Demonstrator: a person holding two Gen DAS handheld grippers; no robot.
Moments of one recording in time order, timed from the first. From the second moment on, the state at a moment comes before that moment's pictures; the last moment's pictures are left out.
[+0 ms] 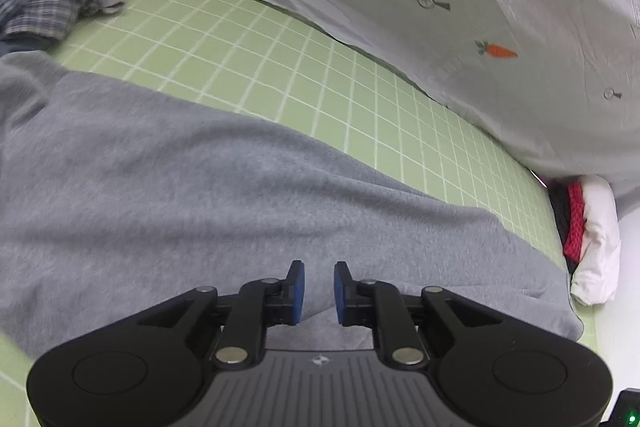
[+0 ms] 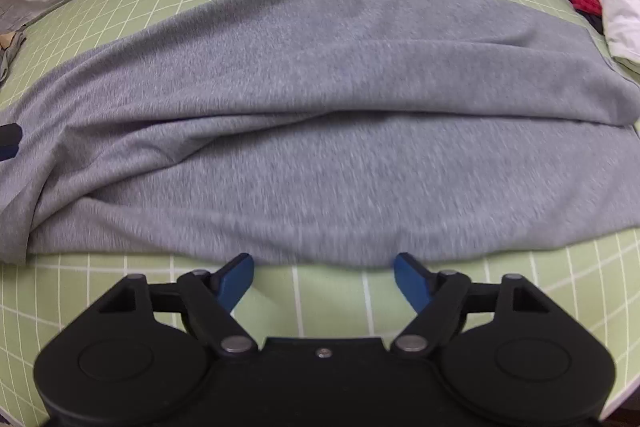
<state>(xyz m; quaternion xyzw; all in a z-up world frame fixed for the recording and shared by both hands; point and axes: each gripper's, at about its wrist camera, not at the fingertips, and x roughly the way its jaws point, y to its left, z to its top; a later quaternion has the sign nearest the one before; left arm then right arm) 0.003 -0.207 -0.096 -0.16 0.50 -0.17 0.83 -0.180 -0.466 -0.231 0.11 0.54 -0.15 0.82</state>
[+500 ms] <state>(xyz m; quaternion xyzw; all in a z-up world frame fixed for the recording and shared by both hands) -0.037 -0.105 -0.089 -0.11 0.49 -0.09 0.86 -0.124 -0.424 -0.244 0.11 0.51 -0.16 0.84</state>
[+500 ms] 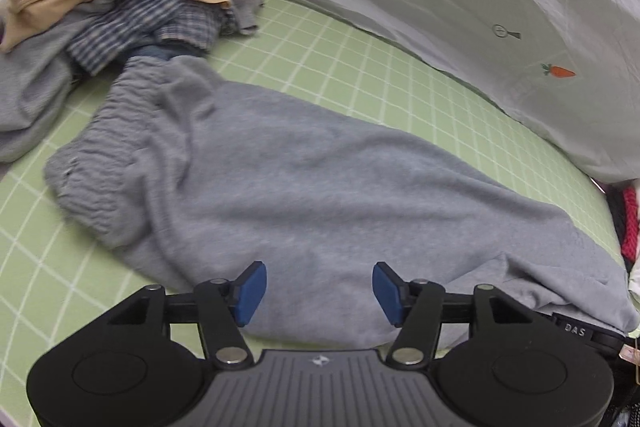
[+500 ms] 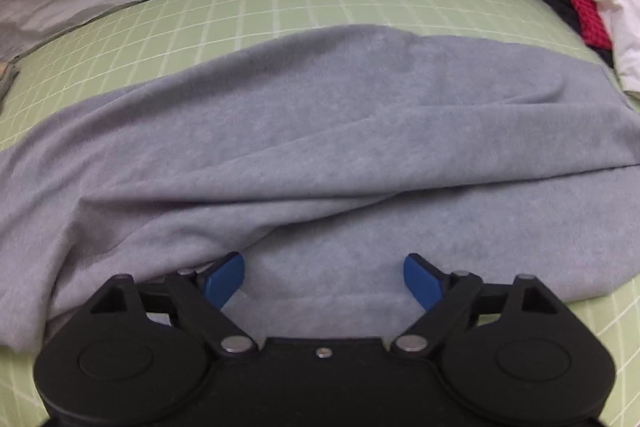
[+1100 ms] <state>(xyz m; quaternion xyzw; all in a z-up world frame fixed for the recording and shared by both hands) -0.039 -0.078 -0.100 -0.12 0.50 -0.09 0.85 -0.132 -0.393 -0.230 0.12 0.51 -0.17 0.84</state>
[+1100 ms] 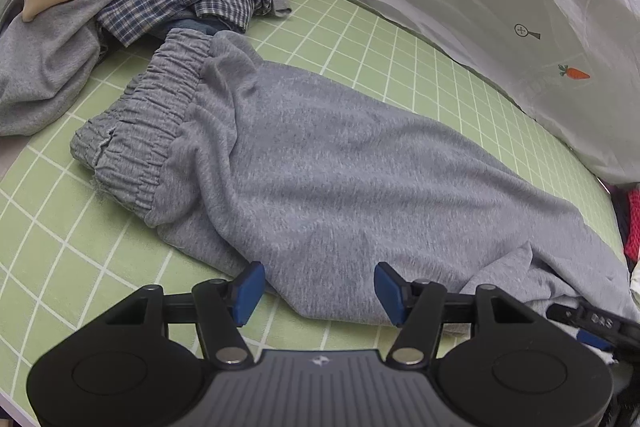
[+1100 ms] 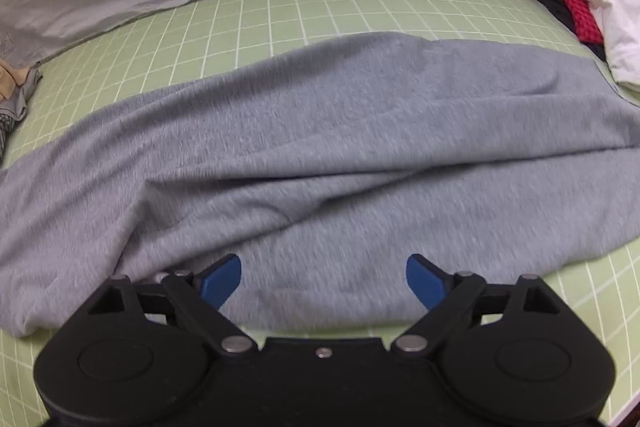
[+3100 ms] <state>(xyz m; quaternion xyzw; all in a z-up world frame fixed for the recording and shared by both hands) -0.047 -0.059 -0.111 -0.12 0.52 -0.04 0.84 -0.136 -0.359 -0.229 0.10 0.51 -0.15 0.84</state>
